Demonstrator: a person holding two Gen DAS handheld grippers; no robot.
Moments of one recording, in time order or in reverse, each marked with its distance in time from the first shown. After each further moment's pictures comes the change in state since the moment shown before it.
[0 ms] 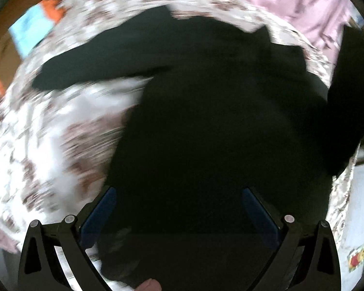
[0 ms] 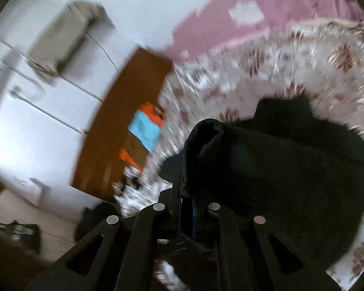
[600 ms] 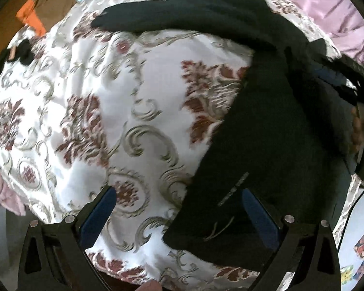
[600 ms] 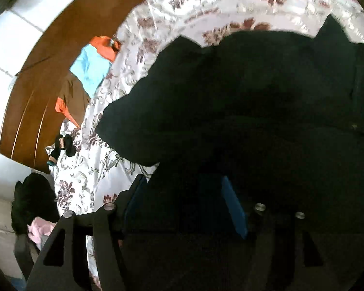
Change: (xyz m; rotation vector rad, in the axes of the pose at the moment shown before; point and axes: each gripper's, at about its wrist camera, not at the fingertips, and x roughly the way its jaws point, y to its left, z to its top) left arm 0.003 0.096 -0.049 -0.156 0.096 0.027; right arm 0.265 0.067 -0.060 -0.083 0.182 -0.287
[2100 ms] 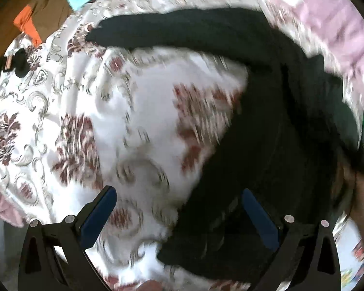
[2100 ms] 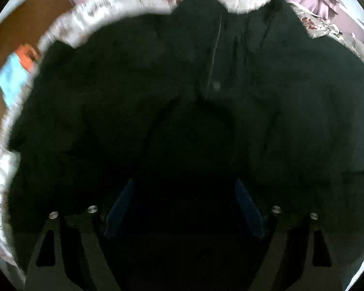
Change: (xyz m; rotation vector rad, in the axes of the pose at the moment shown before) left arm -0.003 0.014 0.036 -0.047 -0.065 -0.047; right arm -0.021 -0.097 -0.056 0.102 -0.102 -0.424
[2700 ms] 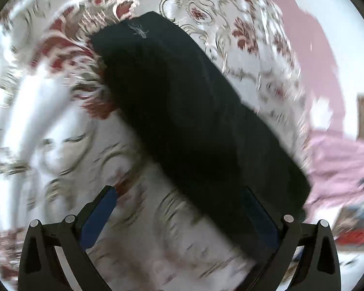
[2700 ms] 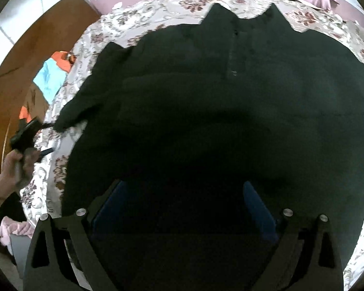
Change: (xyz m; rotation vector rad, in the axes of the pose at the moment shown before) left arm 0.143 0.145 0.208 -0.568 -0.058 -0.442; right arm -0.078 0.000 -0.058 0.007 0.036 0.161
